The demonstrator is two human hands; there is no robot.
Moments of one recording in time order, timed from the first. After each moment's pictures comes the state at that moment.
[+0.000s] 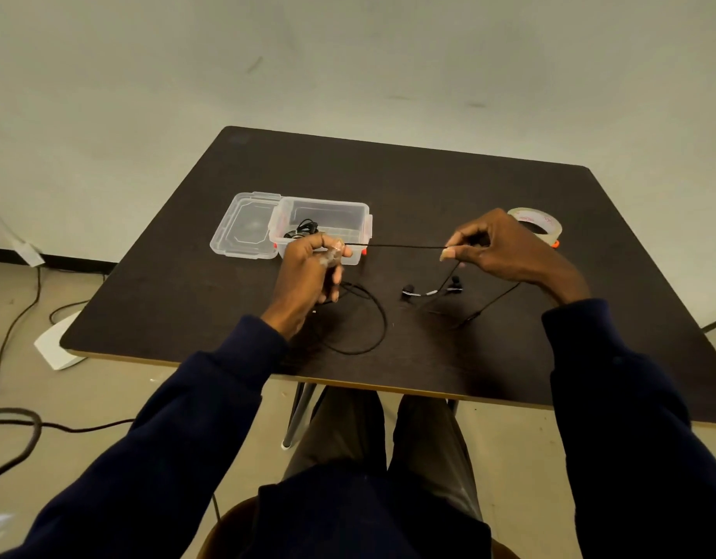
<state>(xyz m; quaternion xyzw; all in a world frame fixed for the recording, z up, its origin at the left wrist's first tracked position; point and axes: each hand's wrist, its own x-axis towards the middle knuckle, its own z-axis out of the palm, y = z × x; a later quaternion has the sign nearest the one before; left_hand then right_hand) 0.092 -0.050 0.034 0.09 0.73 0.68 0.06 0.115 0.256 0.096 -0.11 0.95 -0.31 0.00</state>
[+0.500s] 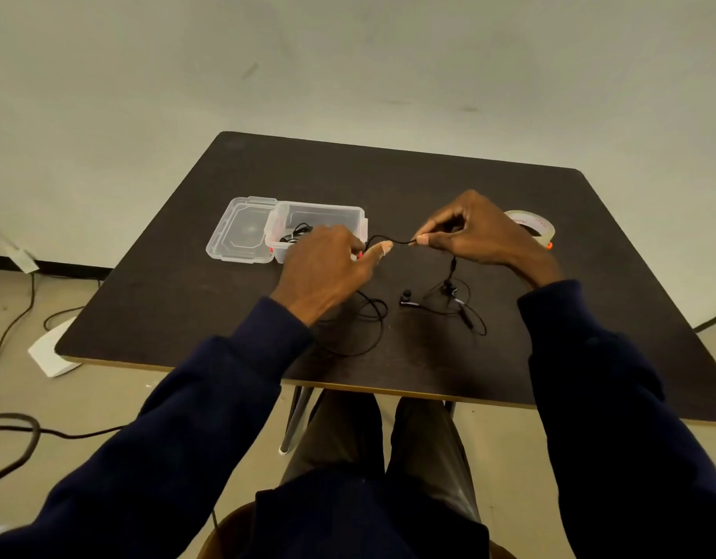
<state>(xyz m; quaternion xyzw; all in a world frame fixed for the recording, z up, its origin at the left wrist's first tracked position) 0.095 -0.024 0.072 0.20 0.94 0.26 -0.10 0.105 0.220 0.122 -0.14 0.94 -0.31 -0.01</state>
